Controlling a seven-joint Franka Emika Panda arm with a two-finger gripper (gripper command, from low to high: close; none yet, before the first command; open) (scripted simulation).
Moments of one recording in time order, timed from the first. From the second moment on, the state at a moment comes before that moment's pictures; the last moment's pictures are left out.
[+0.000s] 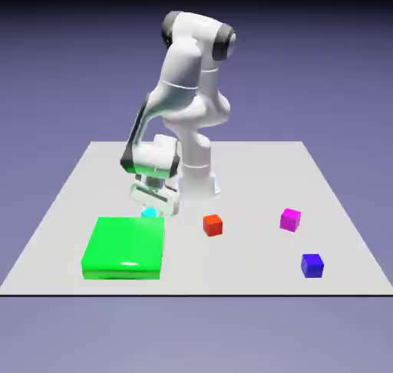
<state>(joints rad) 0.50 0.30 -0.86 -2.83 2.77 2.91 -1.64</state>
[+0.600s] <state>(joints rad) 1.15 0.23 -1.45 -2.90 2.62 3.00 -1.44</state>
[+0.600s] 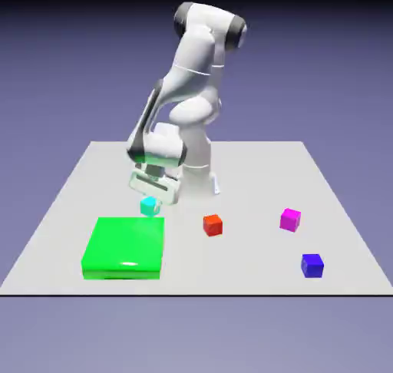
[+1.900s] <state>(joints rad) 1.36 0.04 -1.70 -2.70 1.90 2.81 -0.93</state>
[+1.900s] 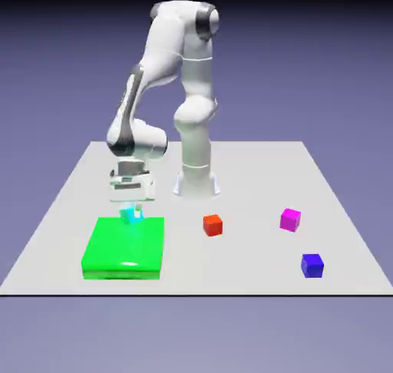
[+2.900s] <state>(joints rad) 2.42 0.45 -1.53 -2.55 0.93 2.12 -1.94</state>
